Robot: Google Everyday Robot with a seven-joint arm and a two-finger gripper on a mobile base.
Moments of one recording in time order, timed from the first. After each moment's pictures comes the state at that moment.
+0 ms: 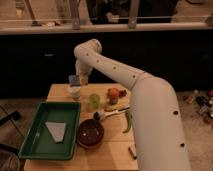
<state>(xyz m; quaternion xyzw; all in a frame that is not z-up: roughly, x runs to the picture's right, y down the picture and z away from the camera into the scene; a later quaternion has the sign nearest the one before) -0.149 -0.069 0.859 -0.18 -0.19 -0.18 0.95</state>
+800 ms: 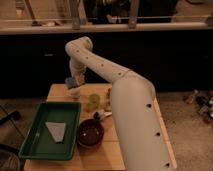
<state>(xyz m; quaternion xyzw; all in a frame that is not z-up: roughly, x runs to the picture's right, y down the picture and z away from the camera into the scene) -0.175 -0.064 0.876 -0.22 -0.19 -0.25 0.92</state>
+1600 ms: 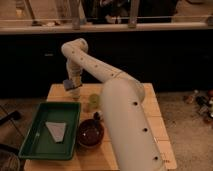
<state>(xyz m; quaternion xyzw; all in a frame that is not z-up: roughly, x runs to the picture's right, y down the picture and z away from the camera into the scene) -0.193 -0.055 0.892 -0.24 -0.19 -0.26 0.92</state>
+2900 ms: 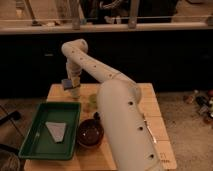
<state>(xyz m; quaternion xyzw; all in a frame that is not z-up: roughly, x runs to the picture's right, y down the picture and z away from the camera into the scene) -0.197 -0.053 0.896 -0.26 -0.20 -0.22 0.92</state>
